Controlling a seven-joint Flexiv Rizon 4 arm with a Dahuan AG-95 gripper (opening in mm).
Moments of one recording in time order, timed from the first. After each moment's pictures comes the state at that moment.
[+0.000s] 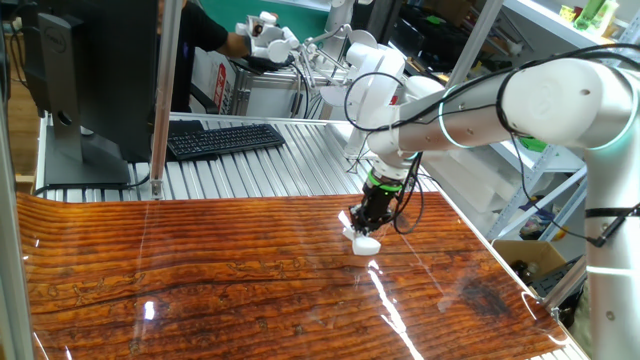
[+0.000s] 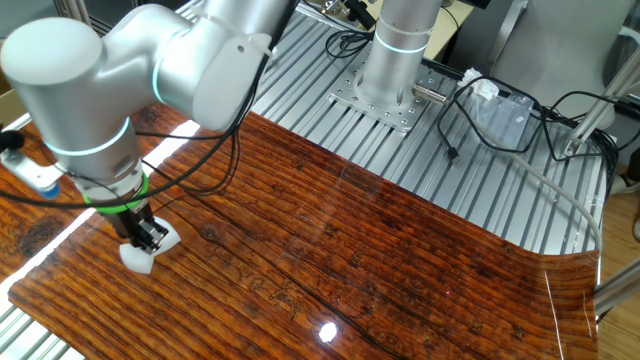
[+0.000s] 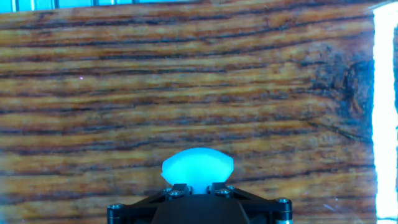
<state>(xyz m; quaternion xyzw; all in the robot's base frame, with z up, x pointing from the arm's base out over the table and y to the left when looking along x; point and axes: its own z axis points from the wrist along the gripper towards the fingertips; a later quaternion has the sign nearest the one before) 0.694 -0.173 0.009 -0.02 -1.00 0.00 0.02</state>
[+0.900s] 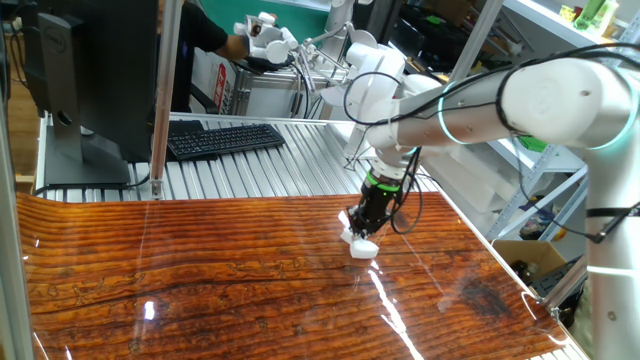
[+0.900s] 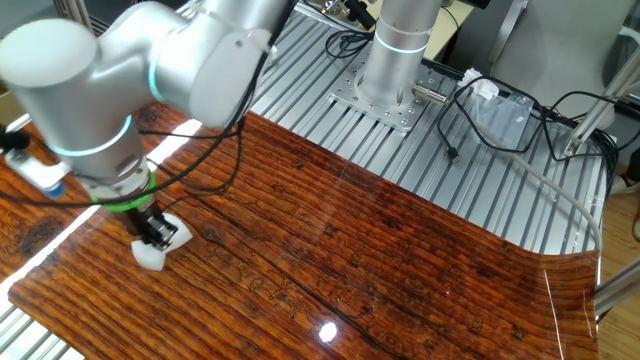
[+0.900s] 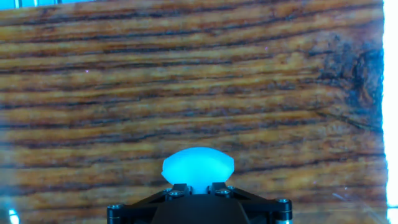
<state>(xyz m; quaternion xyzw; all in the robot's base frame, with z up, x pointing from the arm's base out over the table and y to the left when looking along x) 0.657 -0.160 0.014 -0.04 -1.00 -0.02 0.03</state>
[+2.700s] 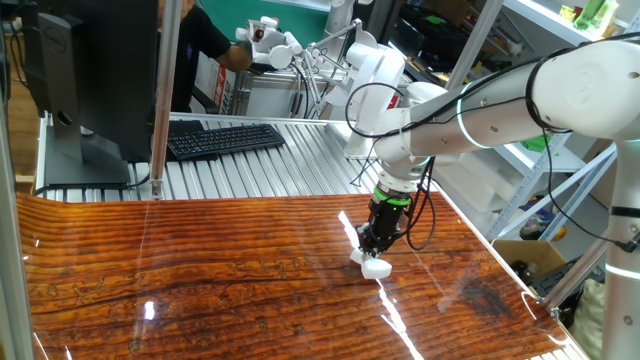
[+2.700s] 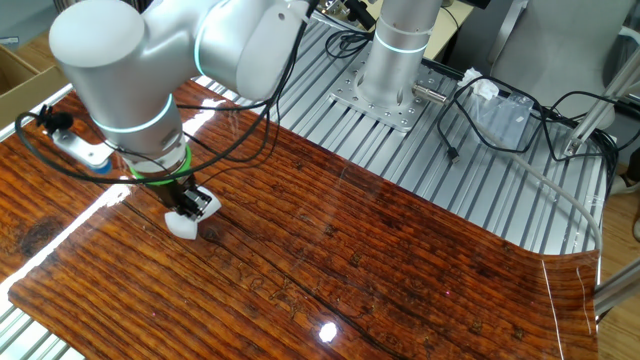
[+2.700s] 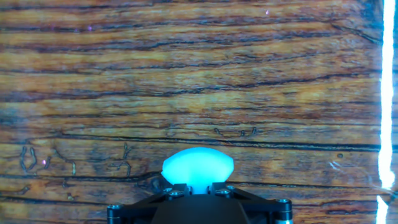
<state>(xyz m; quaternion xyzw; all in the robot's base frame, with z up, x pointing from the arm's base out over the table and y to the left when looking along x) 0.596 -0.151 0.022 -0.01 -1.00 0.00 0.07</state>
